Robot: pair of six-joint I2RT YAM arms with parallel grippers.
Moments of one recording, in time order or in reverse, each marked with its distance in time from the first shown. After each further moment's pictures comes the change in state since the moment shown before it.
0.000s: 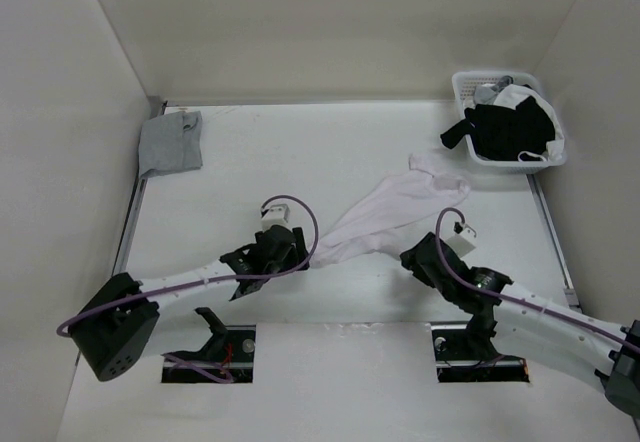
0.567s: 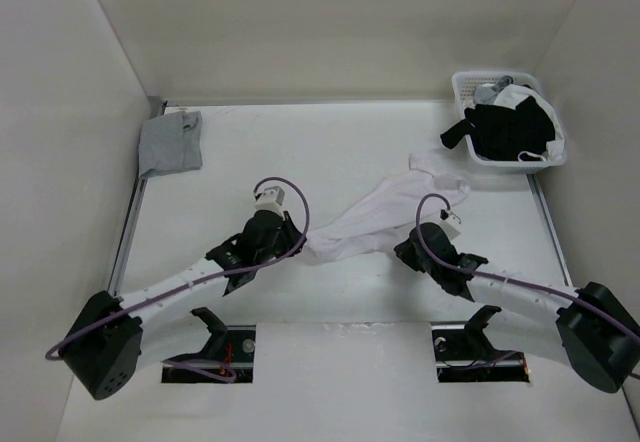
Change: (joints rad) left arm 0.088 -0.079 0.061 0.045 0.145 0.009; right arm -0.178 0.320 -0.005 0.374 -0.172 -0.119
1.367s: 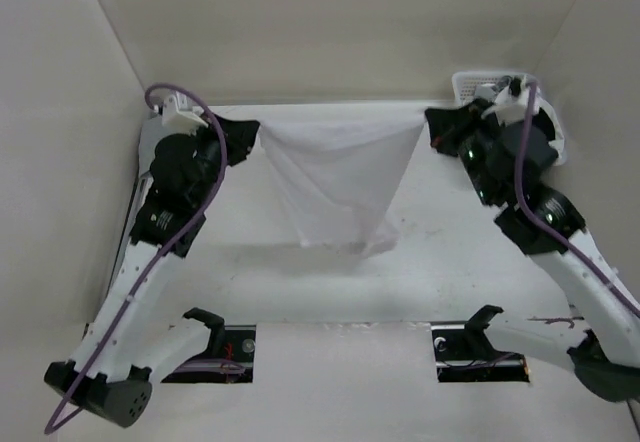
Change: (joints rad) left arm 0.340 -0.167 0.663 -0.267 0.052 -0.026; right arm 0.026 -0.101 1.027 -0.329 0.142 -0.599
